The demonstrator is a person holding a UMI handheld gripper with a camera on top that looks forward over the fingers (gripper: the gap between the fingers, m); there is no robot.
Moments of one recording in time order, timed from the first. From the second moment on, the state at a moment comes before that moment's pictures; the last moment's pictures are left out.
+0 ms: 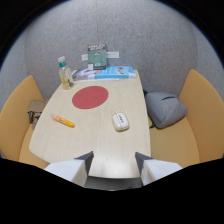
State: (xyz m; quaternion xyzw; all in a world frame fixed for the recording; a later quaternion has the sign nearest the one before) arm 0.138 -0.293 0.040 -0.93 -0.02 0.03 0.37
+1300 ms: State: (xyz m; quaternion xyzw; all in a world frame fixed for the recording) arm 0.131 -0.150 0.147 -0.86 0.00 -0.01 0.51
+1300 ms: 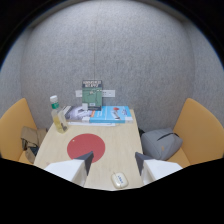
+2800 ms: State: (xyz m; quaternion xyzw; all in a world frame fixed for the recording) arm 0.115 0.323 0.117 -0.84 -0.03 0.02 0.55
